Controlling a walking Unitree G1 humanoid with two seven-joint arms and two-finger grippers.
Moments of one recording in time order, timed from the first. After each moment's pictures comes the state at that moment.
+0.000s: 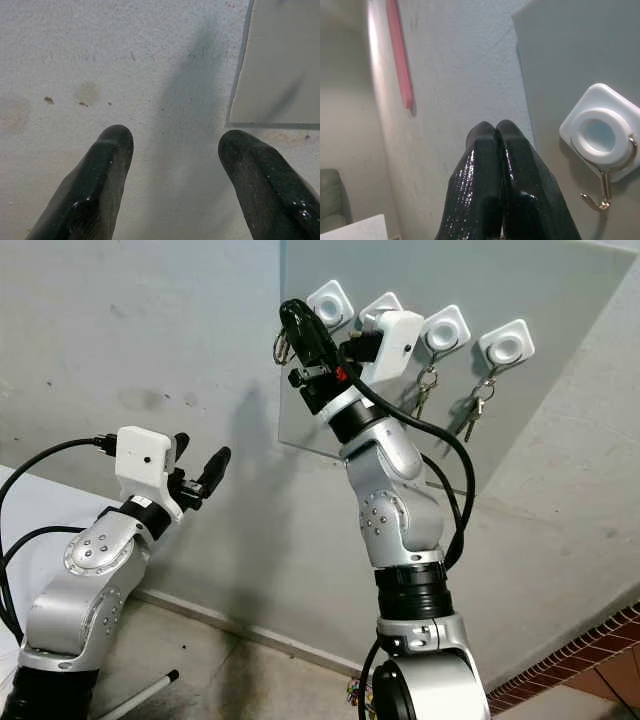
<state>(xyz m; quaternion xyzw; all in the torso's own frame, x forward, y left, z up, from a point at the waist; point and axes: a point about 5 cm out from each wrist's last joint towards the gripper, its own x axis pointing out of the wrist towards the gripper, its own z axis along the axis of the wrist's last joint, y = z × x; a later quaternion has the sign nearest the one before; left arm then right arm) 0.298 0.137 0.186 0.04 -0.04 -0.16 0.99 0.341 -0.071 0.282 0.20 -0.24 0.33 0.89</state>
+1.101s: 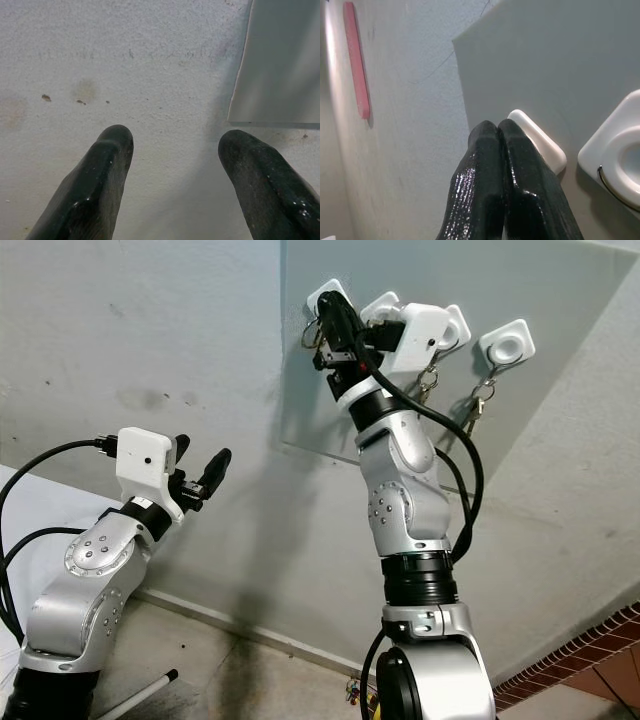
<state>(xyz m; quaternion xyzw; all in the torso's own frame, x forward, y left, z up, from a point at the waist) 0.297 0.136 0.186 0.04 -0.03 -0.16 0.99 0.352 -0.092 0.285 0.19 -0.26 0.26 0.91</state>
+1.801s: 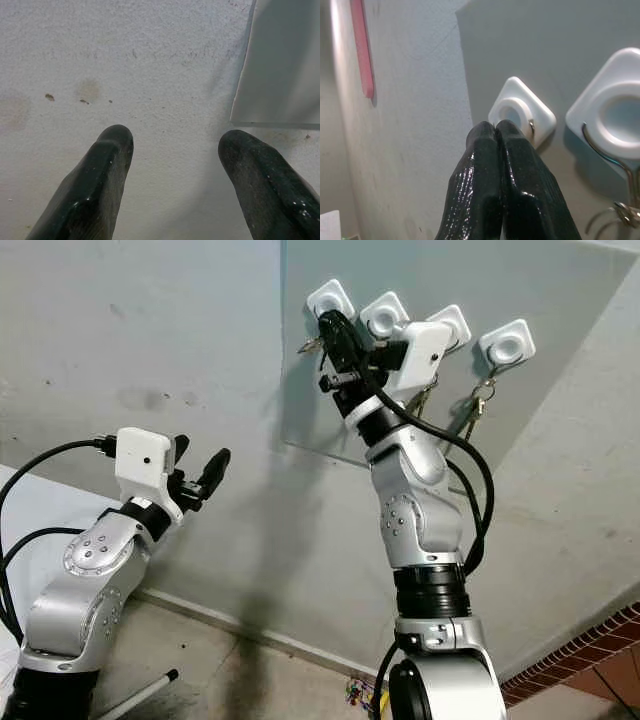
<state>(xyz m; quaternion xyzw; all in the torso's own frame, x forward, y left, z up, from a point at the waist) 0.298 0.137 0.186 0.03 -0.03 -0.15 0.99 0.347 -0.101 0.269 0.16 -0.24 0.28 0.91</state>
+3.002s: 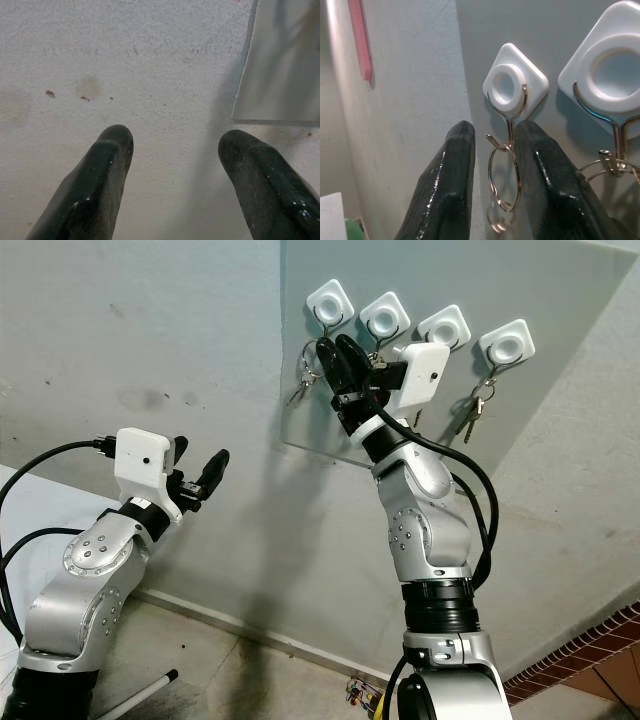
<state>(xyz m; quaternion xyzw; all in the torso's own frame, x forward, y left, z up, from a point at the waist) 0.298 0.138 0.185 0.03 -0.03 -0.15 0.99 0.343 -0.105 0.256 0.15 -0.22 0.29 0.92</state>
